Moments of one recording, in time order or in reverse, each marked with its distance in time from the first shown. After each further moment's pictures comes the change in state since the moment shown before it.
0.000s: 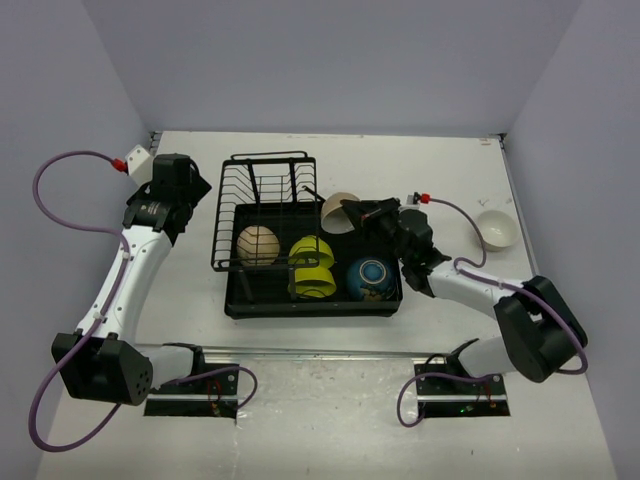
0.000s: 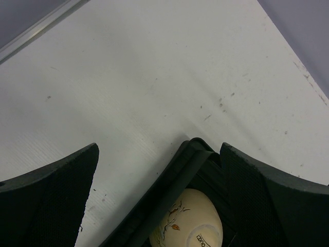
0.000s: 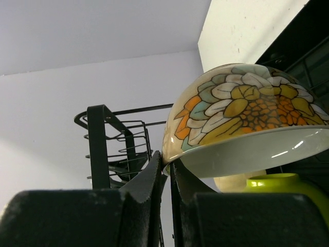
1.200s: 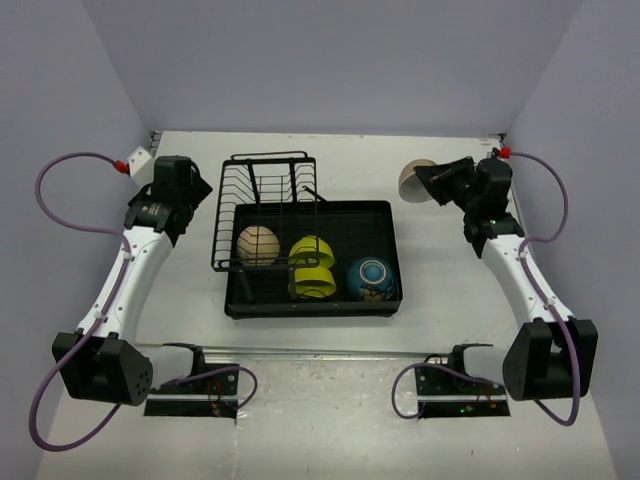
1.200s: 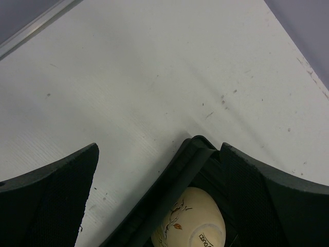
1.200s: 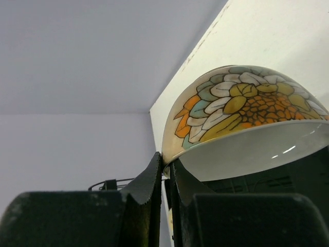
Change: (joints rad) left arm 0.000 -0.002 -0.017 0.003 0.007 0.002; right arm -0.497 -0.146 0.324 -0.614 -0.283 -0.423
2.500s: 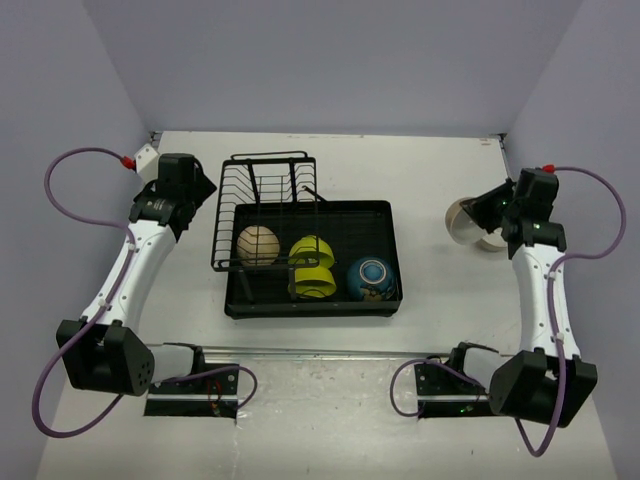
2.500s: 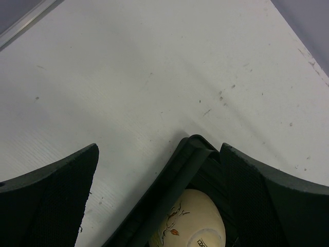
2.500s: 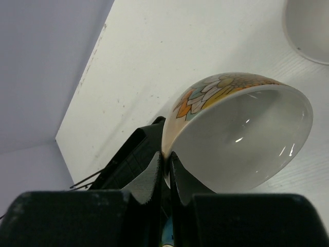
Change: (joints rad) left arm 0.000 0.050 0.003 0.042 0.033 0.028; right arm -0.274 -0.119 0.128 -0.626 0.041 -0.359
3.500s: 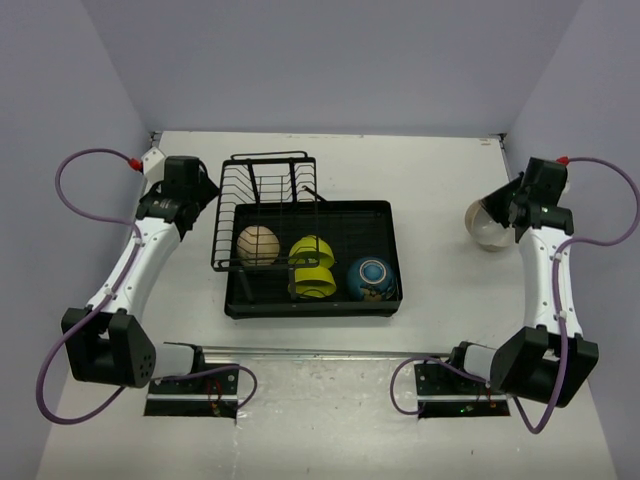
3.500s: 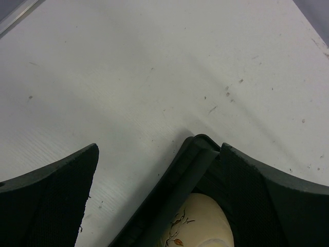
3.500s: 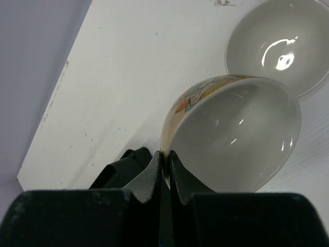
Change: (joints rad) left arm 0.000 0.038 -0.035 0.055 0.011 0.016; right arm -0.064 0.108 0.113 -0.082 0.164 -0.095
